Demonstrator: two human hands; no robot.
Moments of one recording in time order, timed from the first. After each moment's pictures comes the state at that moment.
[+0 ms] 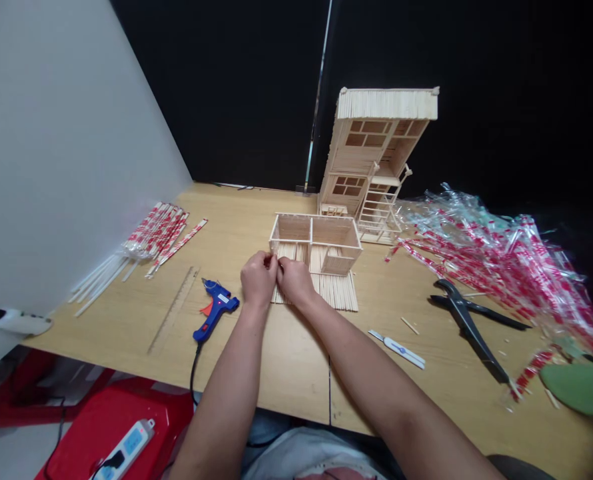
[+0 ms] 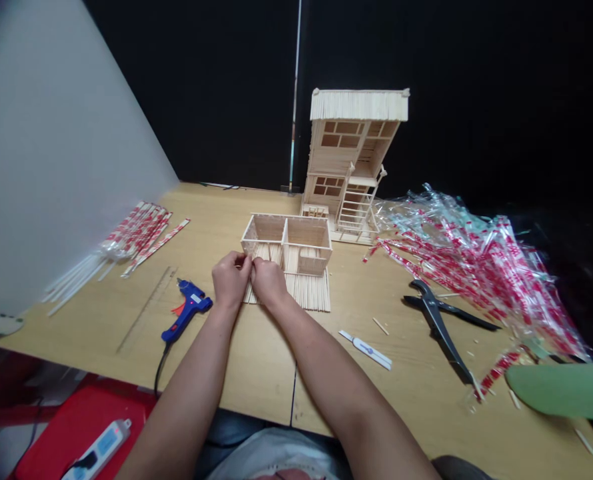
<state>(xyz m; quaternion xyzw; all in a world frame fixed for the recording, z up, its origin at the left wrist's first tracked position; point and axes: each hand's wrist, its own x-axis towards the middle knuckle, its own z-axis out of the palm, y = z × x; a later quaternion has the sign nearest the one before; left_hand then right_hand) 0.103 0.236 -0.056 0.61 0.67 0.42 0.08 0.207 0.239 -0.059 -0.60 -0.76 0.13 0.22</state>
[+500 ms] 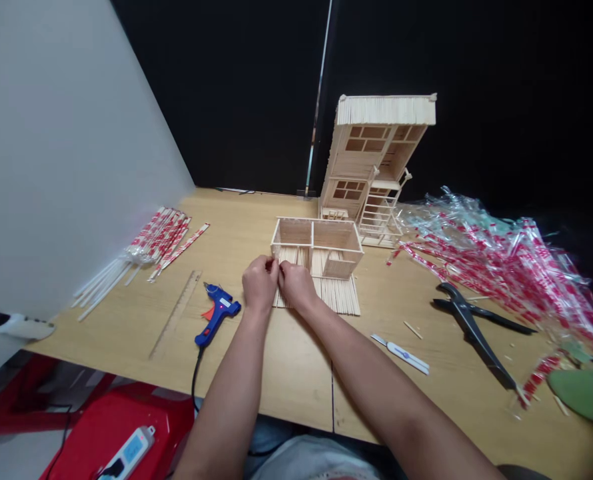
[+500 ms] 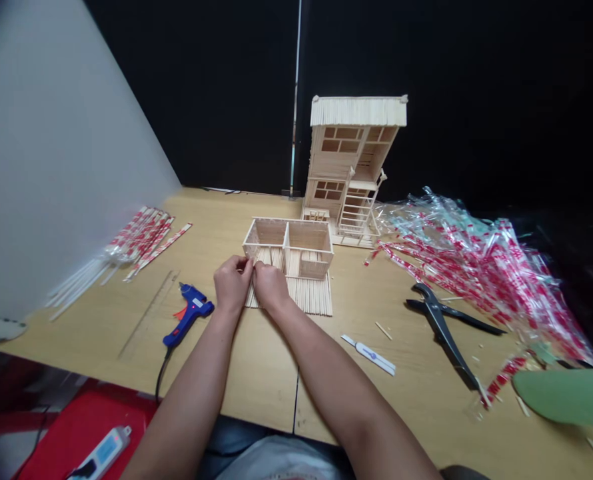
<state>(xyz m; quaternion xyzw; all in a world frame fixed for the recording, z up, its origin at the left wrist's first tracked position) 0.101 0.237 -0.059 0.61 0.66 0.42 0.08 0.208 0.239 -0.058 -0.60 -0.76 0.12 0.21</state>
